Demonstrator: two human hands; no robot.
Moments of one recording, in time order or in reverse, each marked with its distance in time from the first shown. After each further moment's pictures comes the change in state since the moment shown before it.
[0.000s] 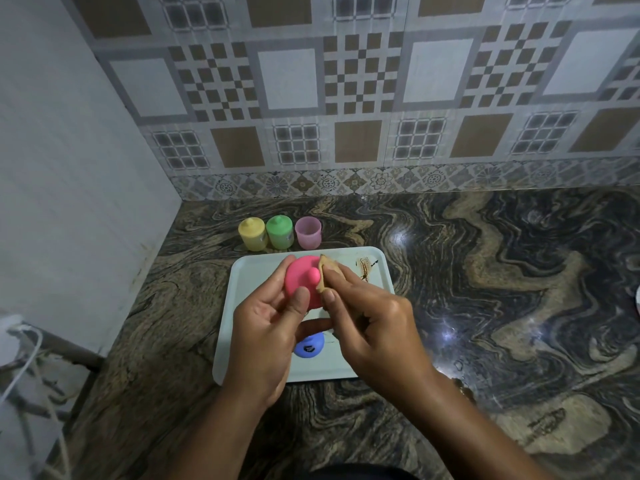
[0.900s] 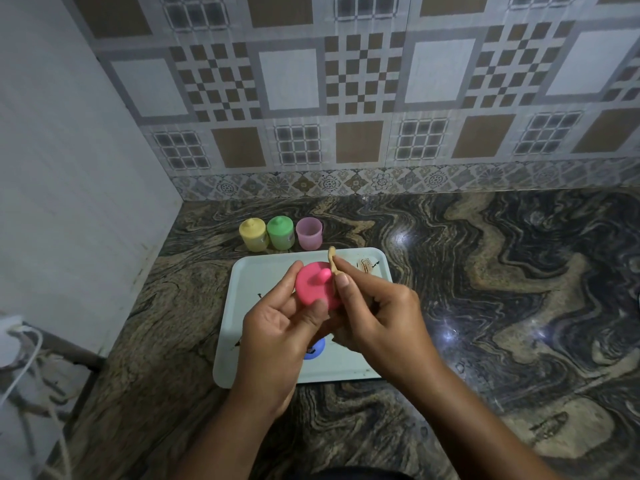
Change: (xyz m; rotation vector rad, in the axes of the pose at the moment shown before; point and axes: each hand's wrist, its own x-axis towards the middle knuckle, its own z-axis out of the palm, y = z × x) left_hand -0.005 -0.004 0.009 0.000 0.015 -0.013; right_hand 0.008 0.003 -0.007 0.190 -0.068 0.345
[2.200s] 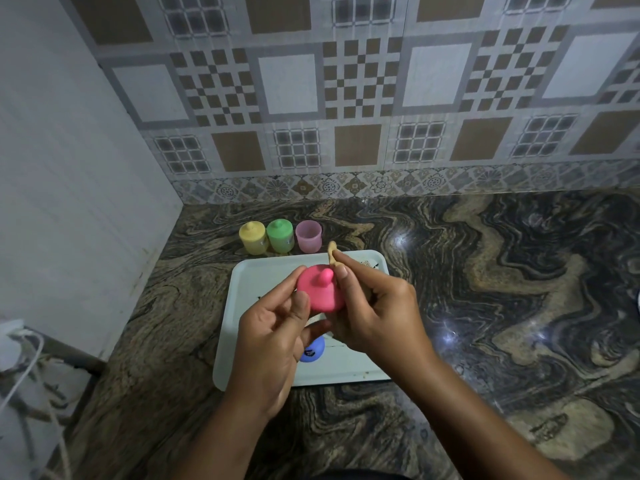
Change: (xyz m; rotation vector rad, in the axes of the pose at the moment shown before) left_hand 0.000 0.005 -0.004 -0.013 -0.012 -0.040; right_hand 0.010 -0.004 0.002 -0.001 0.074 0.001
